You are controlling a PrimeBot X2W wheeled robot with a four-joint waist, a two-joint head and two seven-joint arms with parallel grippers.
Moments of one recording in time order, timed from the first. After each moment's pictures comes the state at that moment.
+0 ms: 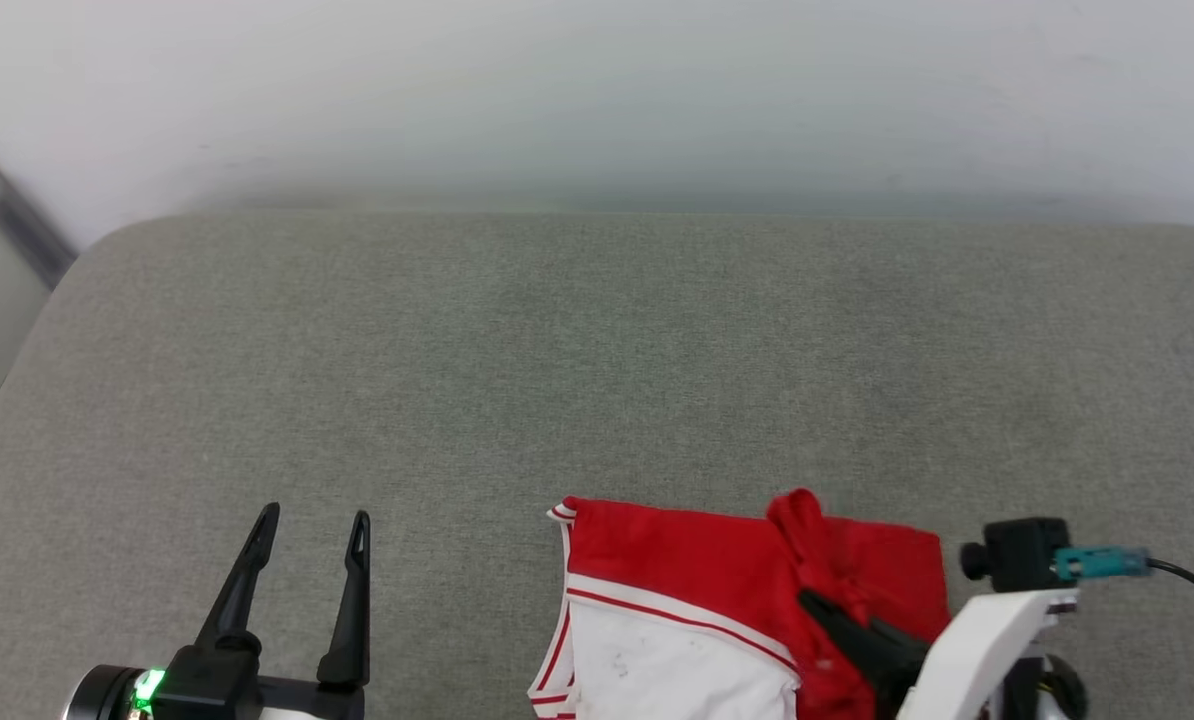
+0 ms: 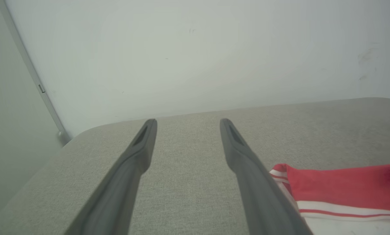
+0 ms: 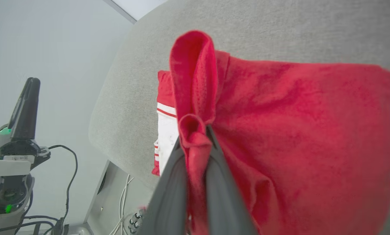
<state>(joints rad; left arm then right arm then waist) 0.16 0.09 0.01 -0.14 -0.02 -0.10 -0.26 0.08 -0.05 0.09 -0.17 0.68 0.13 0.69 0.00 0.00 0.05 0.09</state>
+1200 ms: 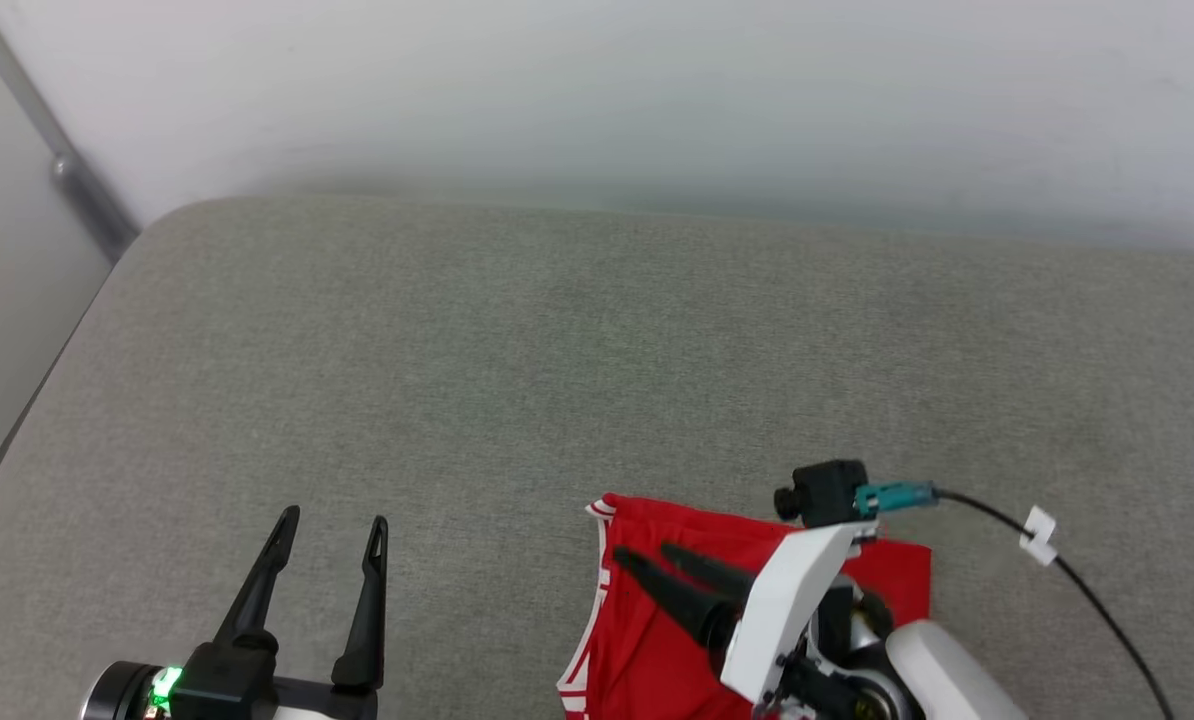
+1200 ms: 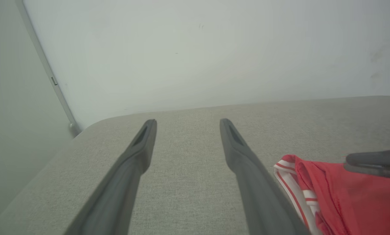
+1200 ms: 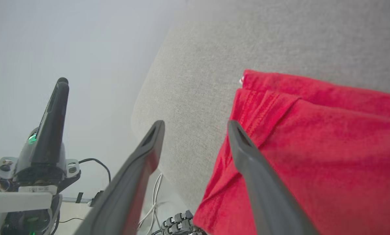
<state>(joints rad) 0.15 0.09 -0.01 -0.11 -0.02 -0.11 -0.26 -0.26 -0.05 0.50 0.32 0.94 0.13 0.38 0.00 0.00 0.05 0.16</state>
